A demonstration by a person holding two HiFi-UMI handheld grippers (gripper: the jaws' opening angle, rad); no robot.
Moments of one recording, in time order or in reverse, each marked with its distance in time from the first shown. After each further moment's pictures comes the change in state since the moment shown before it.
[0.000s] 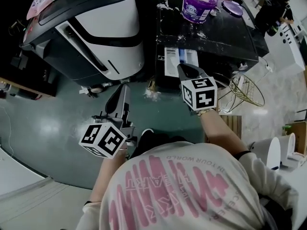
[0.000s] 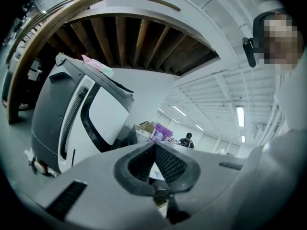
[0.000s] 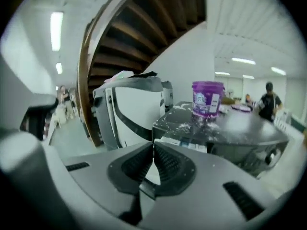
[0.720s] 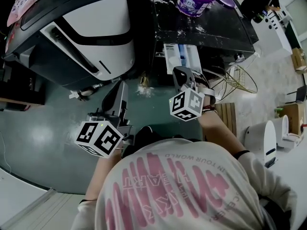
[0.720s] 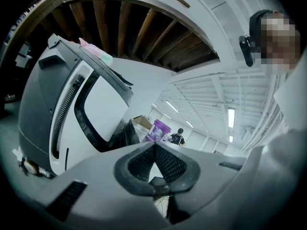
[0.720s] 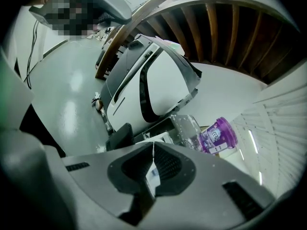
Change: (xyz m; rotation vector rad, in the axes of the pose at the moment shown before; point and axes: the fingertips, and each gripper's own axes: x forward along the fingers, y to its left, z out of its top) left arm 0.024 0.049 0.004 -0.039 0.087 -0.132; right arm 0.031 0.036 -0.037 -0.855 0.218 -0.201
